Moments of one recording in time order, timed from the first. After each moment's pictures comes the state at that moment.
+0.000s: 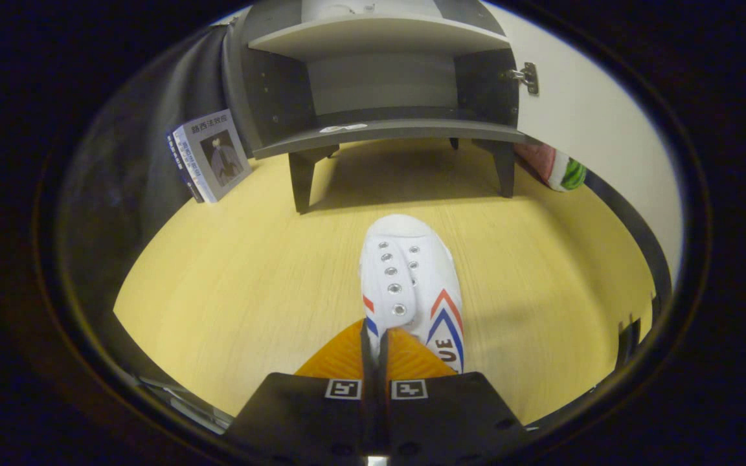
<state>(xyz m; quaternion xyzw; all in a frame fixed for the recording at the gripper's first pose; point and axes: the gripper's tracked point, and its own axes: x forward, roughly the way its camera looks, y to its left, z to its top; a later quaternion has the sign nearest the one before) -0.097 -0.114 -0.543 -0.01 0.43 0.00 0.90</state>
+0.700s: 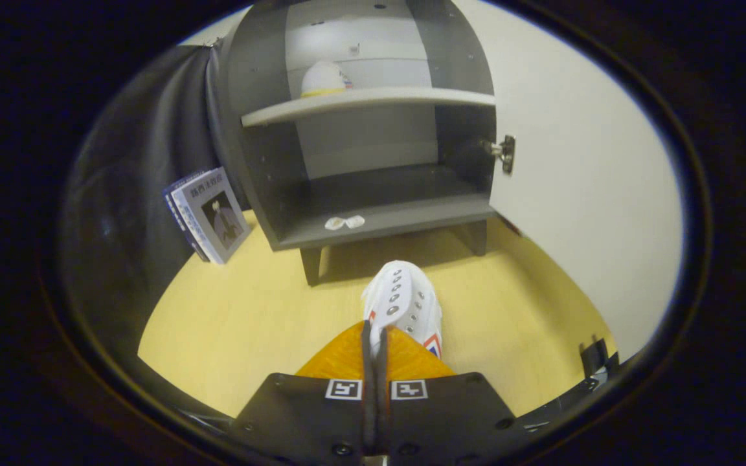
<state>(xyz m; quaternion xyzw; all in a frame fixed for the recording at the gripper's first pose) -0.053 -0.100 -0.402 0.01 0.34 -0.05 0.94</state>
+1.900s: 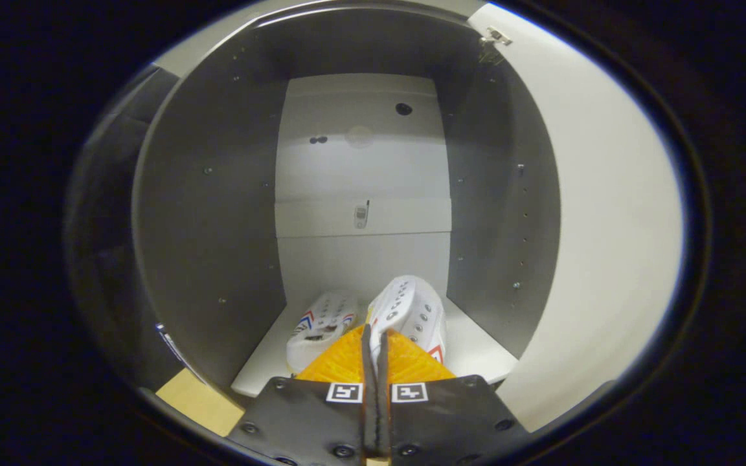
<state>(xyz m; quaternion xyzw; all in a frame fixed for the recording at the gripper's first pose) 0.208 -0.105 -0.162 -0.04 0.12 -0.02 0.99</state>
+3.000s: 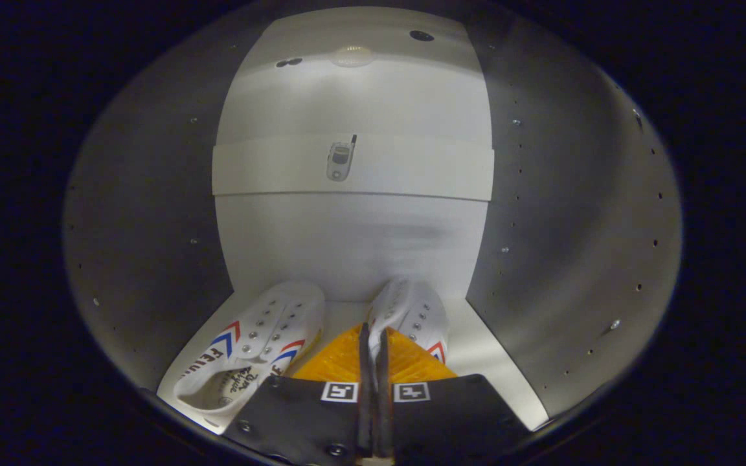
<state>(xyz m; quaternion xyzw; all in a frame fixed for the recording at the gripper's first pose) 0.320 -0.124 -0.233 -0.06 0.21 -0.01 0.98</state>
